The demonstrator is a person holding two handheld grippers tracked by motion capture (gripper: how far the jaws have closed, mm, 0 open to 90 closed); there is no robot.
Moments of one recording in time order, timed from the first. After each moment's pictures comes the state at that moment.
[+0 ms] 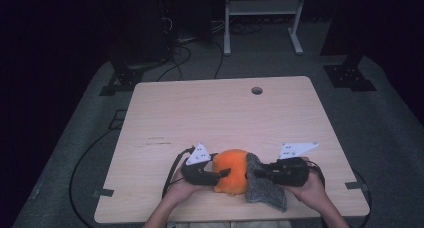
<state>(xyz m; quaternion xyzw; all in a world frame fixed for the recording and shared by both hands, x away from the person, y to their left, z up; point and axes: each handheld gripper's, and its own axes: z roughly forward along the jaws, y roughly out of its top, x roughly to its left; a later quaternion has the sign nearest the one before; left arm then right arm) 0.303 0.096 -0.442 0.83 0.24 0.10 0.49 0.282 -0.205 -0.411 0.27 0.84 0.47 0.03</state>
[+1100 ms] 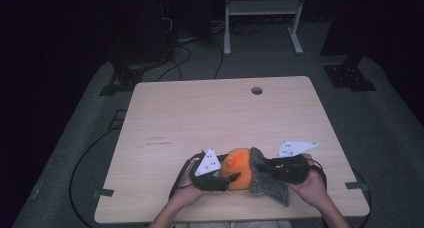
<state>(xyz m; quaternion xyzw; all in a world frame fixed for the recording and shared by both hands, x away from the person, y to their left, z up) 0.282 0.069 -0.432 0.83 0.17 0.16 0.51 0.285 -0.205 -0.407 0.28 0.85 0.45 0.10</state>
